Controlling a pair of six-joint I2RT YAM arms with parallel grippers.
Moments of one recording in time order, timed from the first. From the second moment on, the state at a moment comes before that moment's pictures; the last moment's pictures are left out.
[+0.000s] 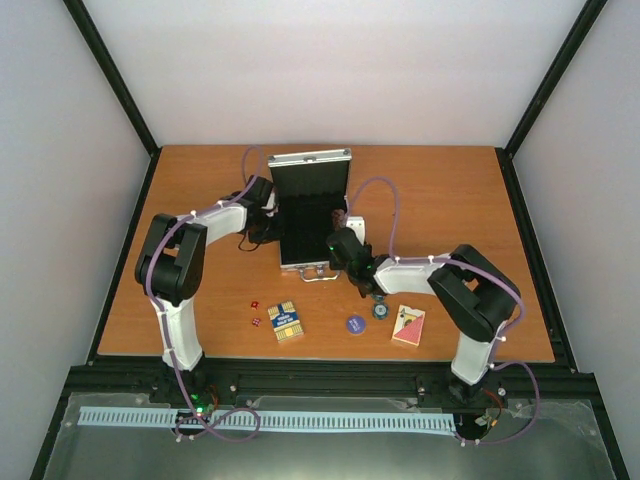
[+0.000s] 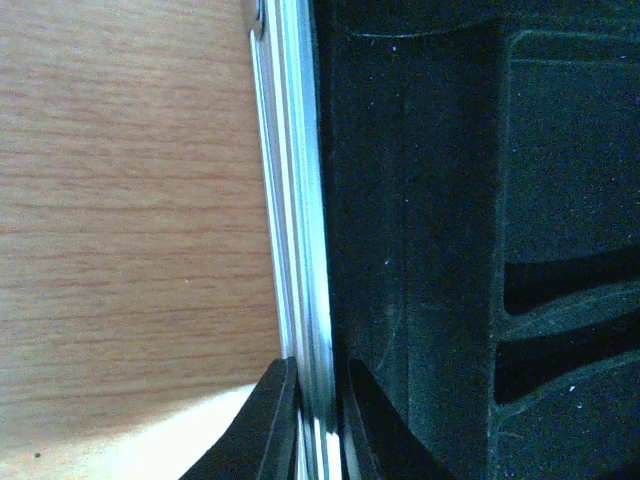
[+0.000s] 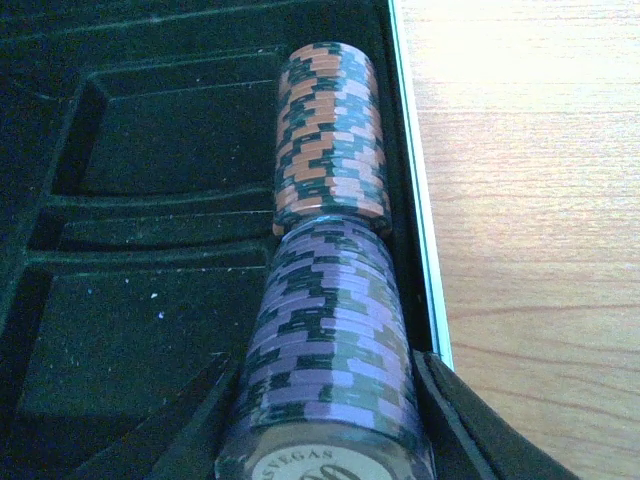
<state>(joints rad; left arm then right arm) -0.33 1.96 1.26 -0.46 0.20 -0.48 0.79 1.78 0.87 0.14 0.42 0.54</state>
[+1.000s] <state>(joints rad) -0.32 1.97 1.27 -0.45 0.20 -0.48 0.69 1.47 0.90 -0.24 0.14 0.53</state>
